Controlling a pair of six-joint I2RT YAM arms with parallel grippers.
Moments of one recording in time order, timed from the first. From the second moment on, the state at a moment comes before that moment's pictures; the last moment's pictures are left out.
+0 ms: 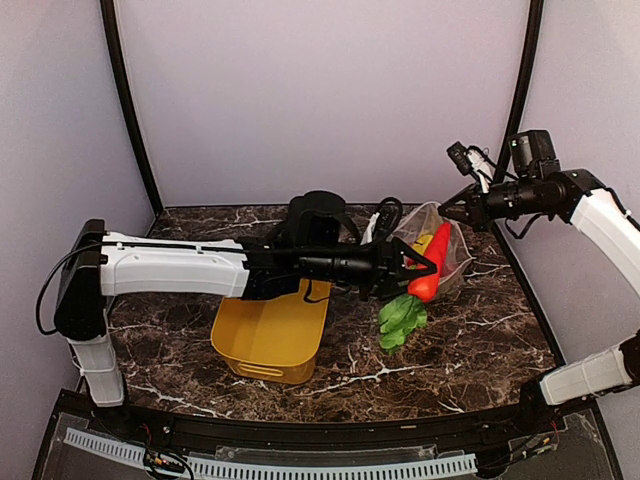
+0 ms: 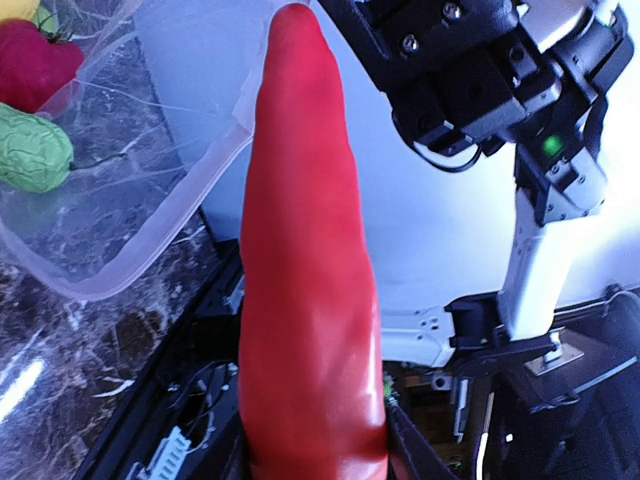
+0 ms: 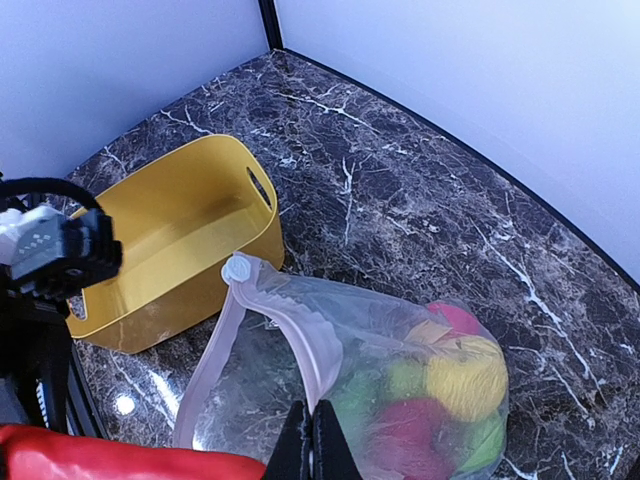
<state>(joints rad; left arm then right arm) -1.12 1.86 1.49 0.15 0.47 -1.19 0.29 1.24 1.32 -0.76 -0.60 -0.29</state>
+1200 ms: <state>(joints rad) -1.09 2.09 1.54 0.60 0.10 -1.76 0.30 1.20 1.31 -0.77 -0.63 -0.29</state>
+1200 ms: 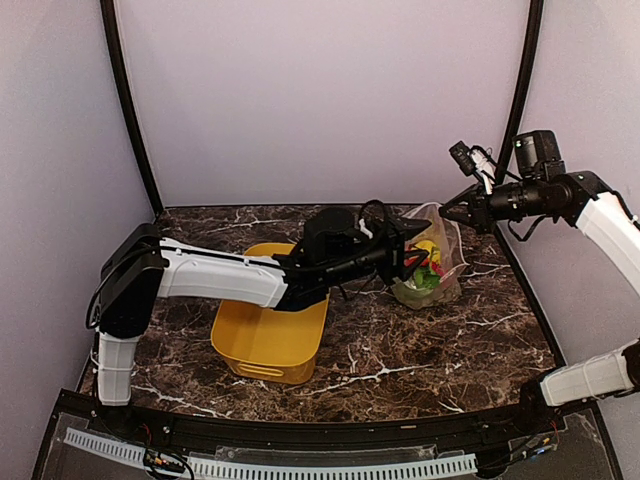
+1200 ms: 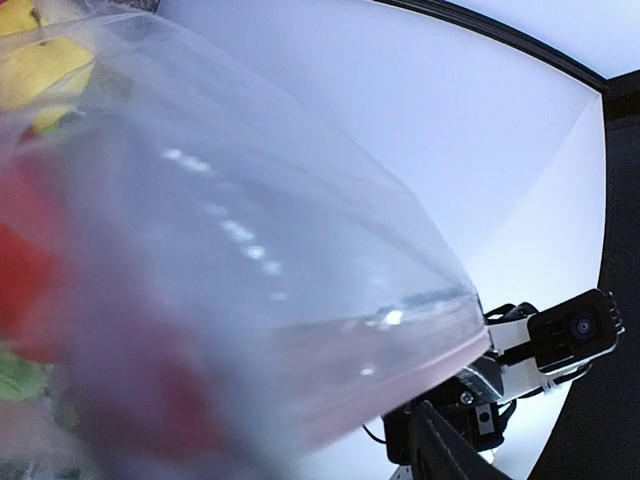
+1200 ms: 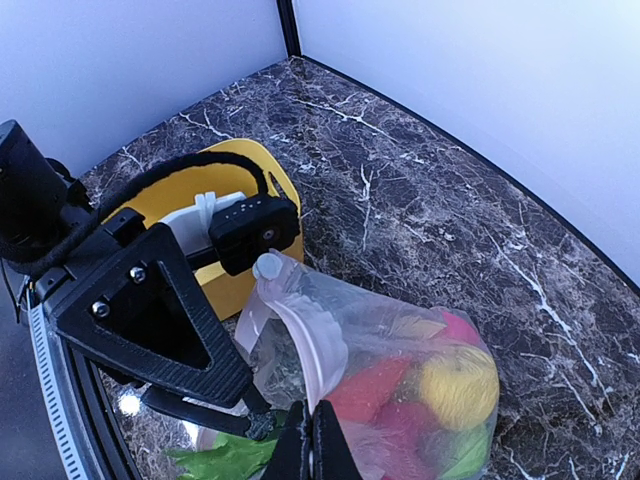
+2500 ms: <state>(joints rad) -1.34 1.83 1.88 -0.64 -0.07 0.35 0.34 1.28 1.44 -0.92 -0.78 -0.37</state>
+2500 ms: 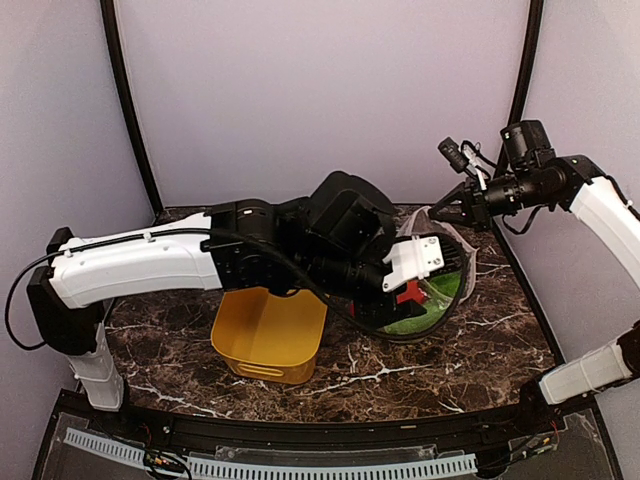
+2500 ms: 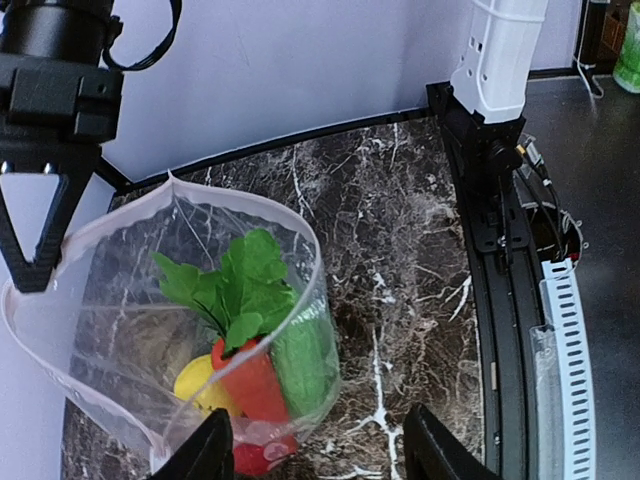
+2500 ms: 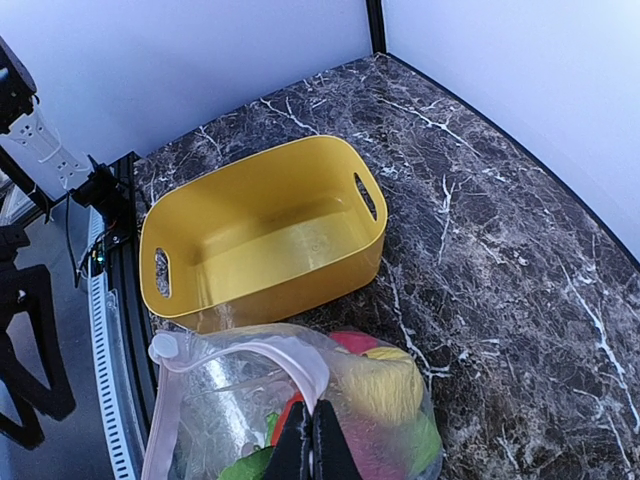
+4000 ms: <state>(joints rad) -1.34 2.21 2.24 -0.74 -0.52 0.93 0.36 1.42 1.54 -1.04 -0.83 -0.39</state>
